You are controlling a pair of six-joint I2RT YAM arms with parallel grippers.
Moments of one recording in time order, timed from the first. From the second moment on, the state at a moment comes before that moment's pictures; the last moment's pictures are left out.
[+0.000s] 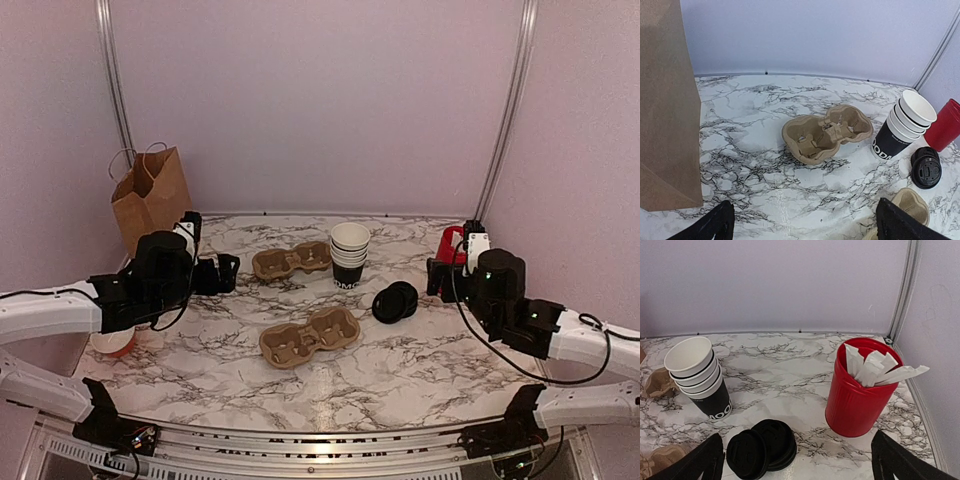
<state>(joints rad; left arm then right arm) -0.78 1.14 0.66 0.06 -0.42 -0.41 0.73 0.91 0.52 0.07 0.63 0.22</state>
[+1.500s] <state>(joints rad) -0.90 1.23 0.79 -0.41 -0.35 -0.77 1.11 1.75 1.21 -0.38 0.27 0.40</state>
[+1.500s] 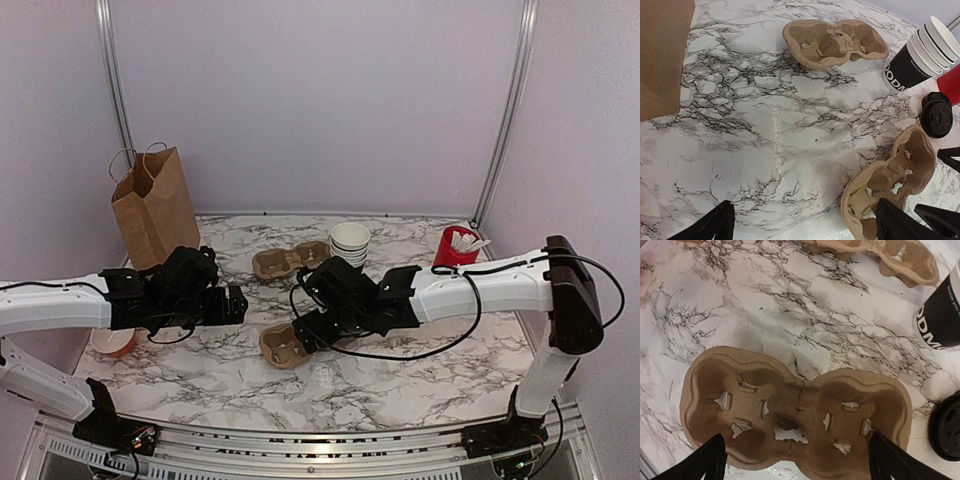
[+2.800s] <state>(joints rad) -0.72 1.10 1.11 -0.44 -0.39 -0.58 1.10 2.11 1.53 -0.63 0.17 0.30</state>
